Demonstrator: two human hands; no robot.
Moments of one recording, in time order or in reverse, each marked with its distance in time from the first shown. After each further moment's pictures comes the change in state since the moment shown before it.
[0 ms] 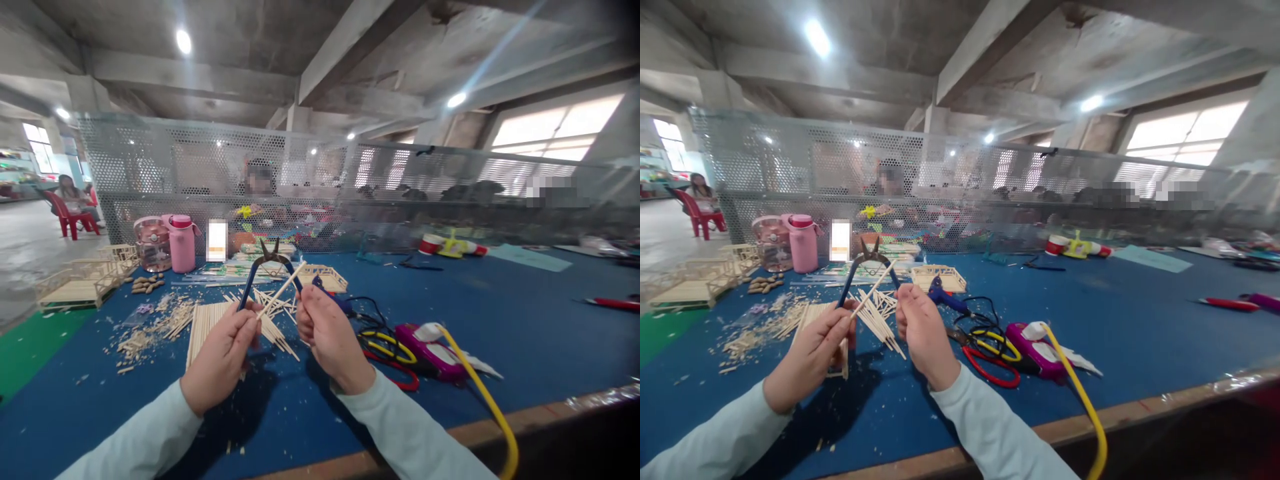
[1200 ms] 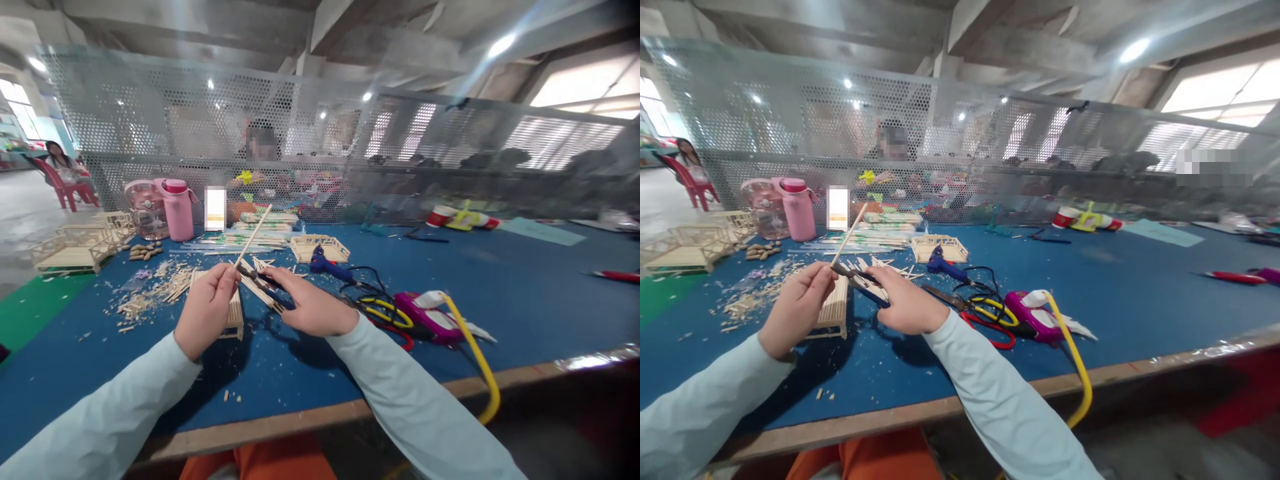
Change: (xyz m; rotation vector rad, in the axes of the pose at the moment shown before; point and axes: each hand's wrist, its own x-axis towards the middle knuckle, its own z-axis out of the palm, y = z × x) left_hand 0.006 -0.008 -0.005 0.045 0.231 -0.083; right_hand 0.013 0.005 -0.015 -1.005 -0.602 -0.355
